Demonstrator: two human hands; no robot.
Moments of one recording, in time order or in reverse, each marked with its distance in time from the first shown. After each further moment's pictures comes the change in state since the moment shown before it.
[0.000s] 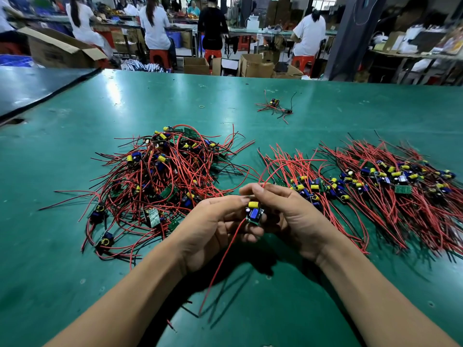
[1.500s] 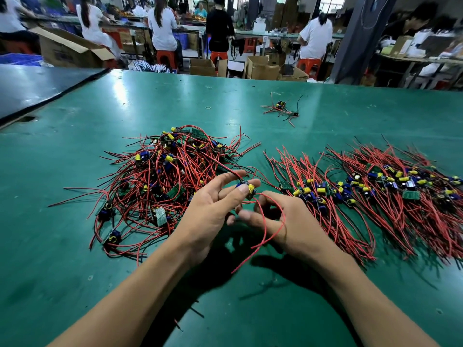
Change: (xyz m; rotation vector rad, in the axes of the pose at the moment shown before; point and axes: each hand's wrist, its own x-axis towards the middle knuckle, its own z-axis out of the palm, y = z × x) left_hand 0.004 0.004 -0.006 0.124 0.153 0.267; right_hand 0.001 0.009 0.000 -0.906 0.166 -0.366
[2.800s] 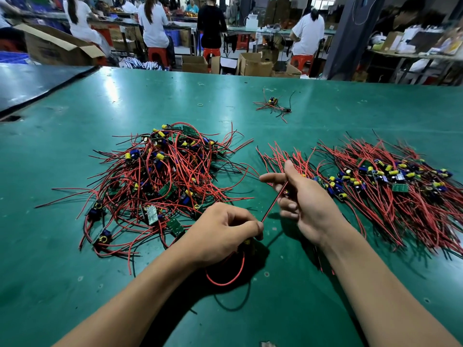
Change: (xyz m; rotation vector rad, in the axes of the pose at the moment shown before) left_hand -0.010 -0.011 0.007 0.691 -0.231 -0.040; right_hand 0.019 0.010 -0.025 0.721 0.208 0.536
